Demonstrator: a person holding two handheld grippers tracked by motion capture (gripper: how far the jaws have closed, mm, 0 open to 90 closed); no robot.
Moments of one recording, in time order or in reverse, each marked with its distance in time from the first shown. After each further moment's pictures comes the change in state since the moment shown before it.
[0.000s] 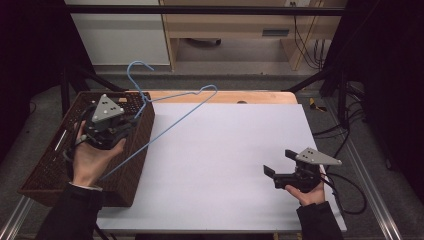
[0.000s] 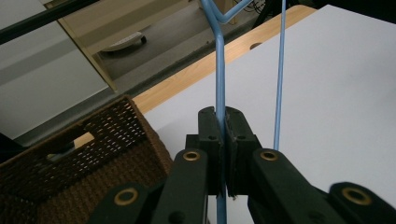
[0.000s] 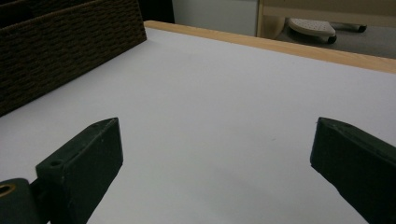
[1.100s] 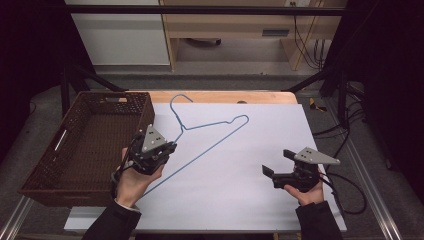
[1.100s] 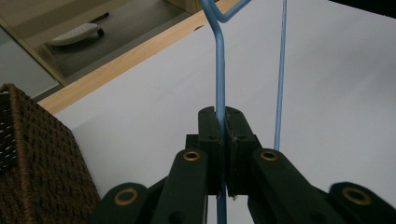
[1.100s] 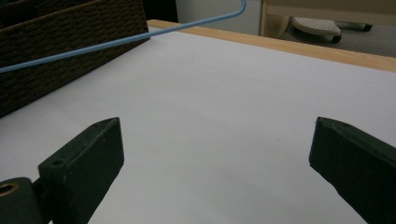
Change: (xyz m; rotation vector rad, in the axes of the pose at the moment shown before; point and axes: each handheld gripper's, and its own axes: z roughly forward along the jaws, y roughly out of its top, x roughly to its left) left arm -0.087 -0.025 0.053 0.004 -0.125 0.006; right arm 0.001 0.000 0.003 0.004 0.014 0.001
